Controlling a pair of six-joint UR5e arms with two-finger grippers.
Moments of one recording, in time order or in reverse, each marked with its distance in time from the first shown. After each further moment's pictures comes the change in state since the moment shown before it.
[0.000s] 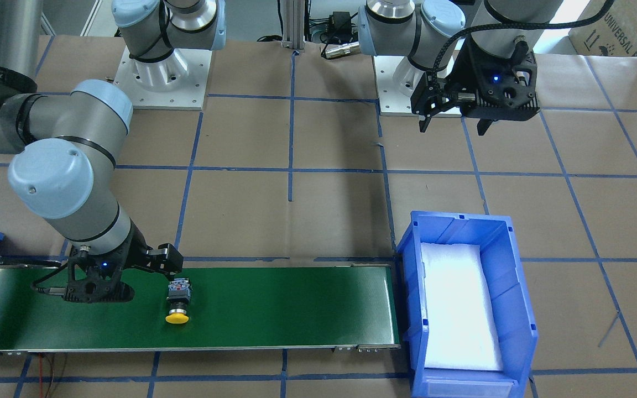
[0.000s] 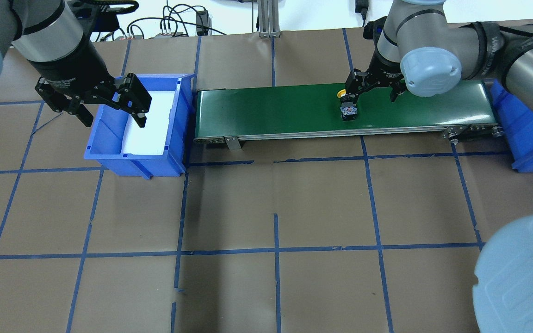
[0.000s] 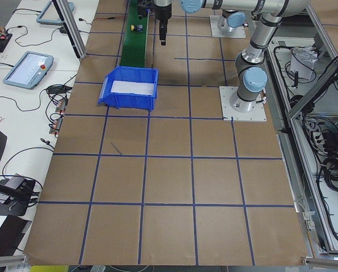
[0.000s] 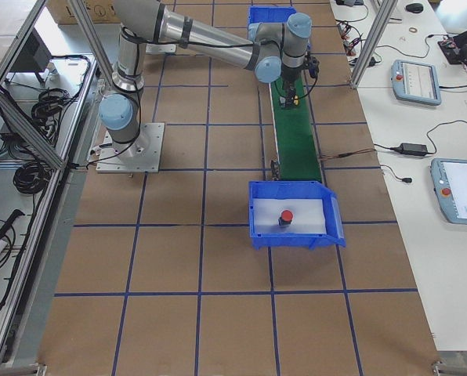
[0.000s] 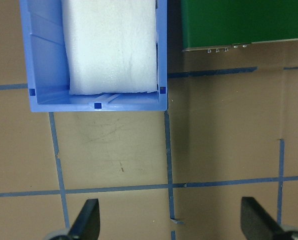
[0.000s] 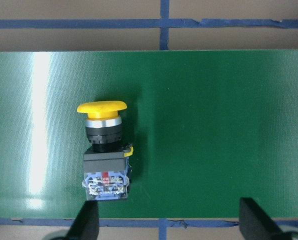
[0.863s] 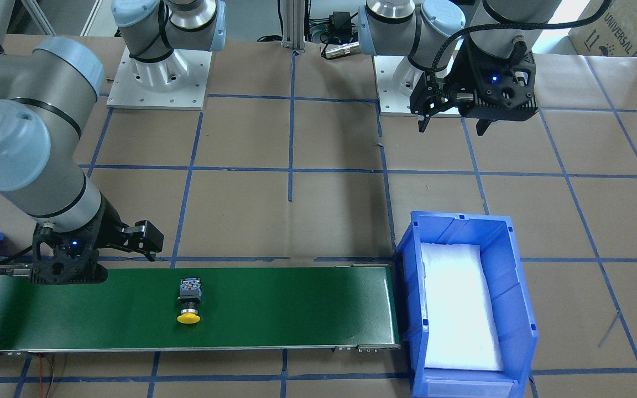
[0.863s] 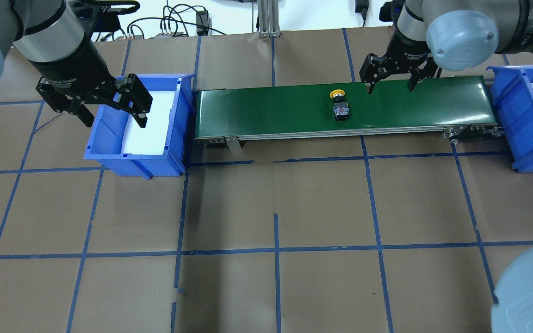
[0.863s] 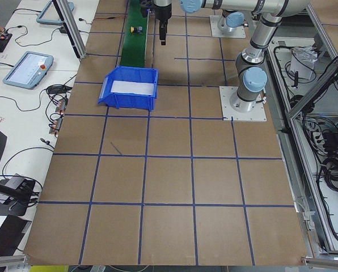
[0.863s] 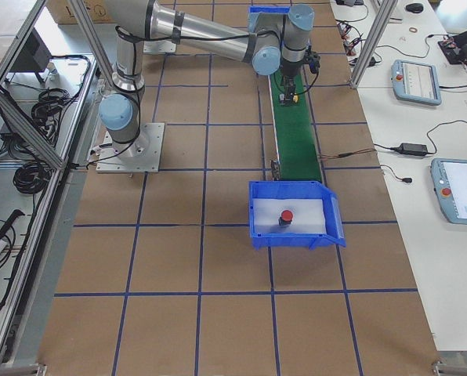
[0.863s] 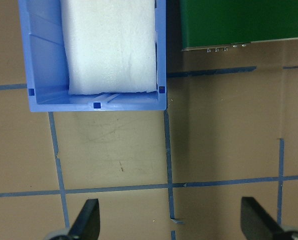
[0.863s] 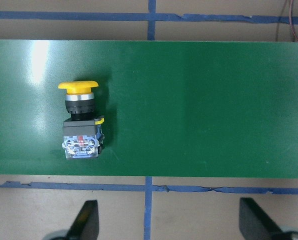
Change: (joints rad) left arm -0.003 0.000 0.000 0.000 0.000 0.000; right arm -0.023 -0.064 -0.077 0.181 -0.003 -0.046
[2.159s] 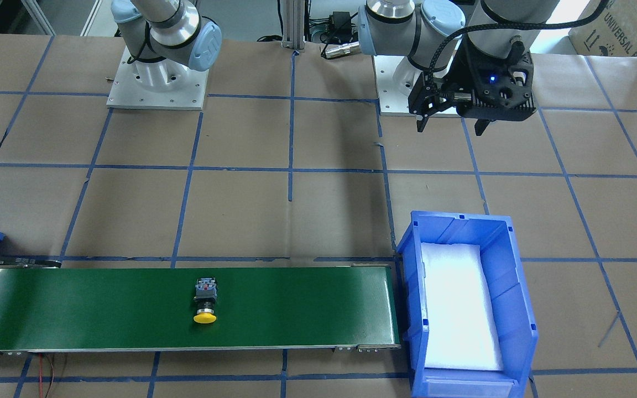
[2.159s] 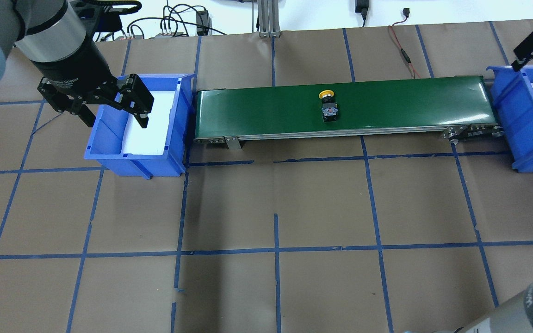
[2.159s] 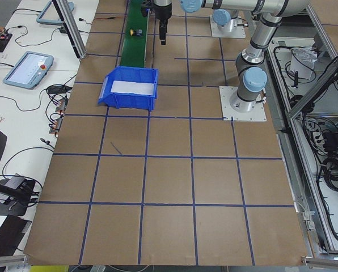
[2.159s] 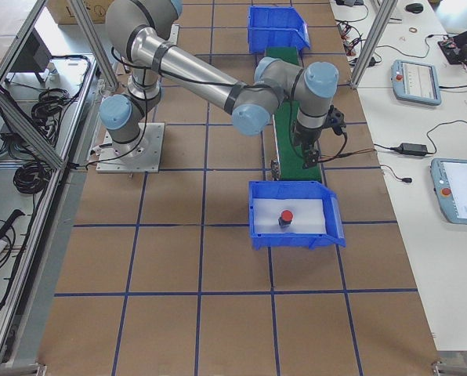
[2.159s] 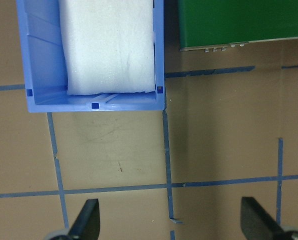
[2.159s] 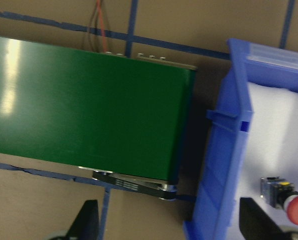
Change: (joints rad) left arm -0.004 0.000 0.000 0.000 -0.002 0.000; right arm -0.402 0.027 -0.146 0.101 0.003 -0.548
